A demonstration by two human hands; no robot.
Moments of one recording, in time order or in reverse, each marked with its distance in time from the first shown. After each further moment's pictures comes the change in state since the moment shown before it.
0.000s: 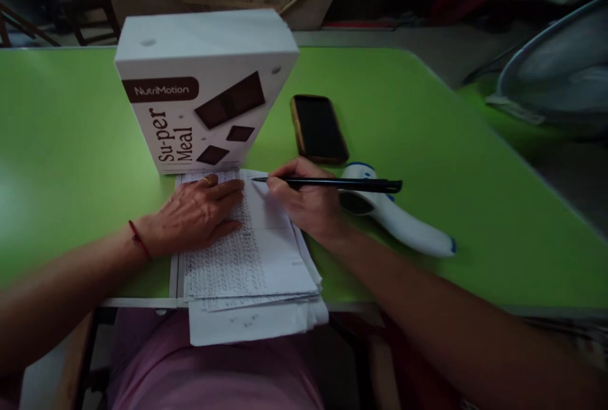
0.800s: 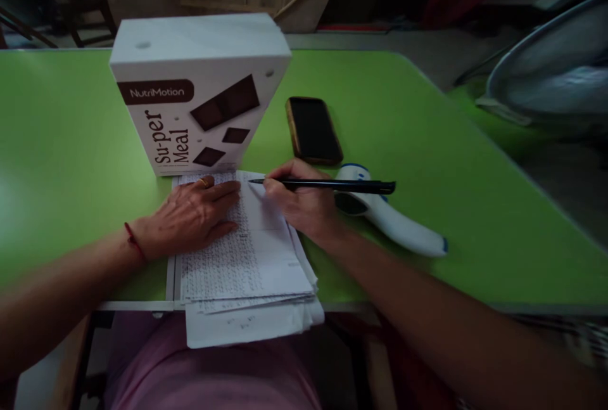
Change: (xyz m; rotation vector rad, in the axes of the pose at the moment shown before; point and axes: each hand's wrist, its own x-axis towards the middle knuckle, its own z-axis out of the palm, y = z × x) left_hand -0.001 -0.001 0.001 -0.015 0.006 0.003; right_hand 0.001 0.000 -0.001 -0.021 0.009 0.015
